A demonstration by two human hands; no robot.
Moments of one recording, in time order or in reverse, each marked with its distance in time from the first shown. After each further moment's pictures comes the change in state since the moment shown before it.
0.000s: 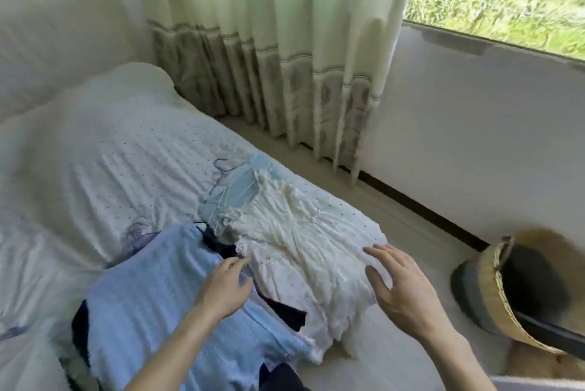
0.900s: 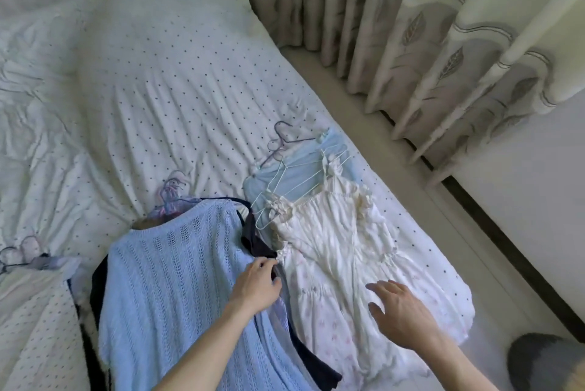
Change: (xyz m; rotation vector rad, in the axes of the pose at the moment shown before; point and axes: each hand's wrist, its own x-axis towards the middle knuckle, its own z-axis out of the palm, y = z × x) left_hand 0.187 -0.106 0.039 -0.191 -0.179 -0.337; right_hand 0.268 -0.009 0.183 -0.417 -0.699 -0.156
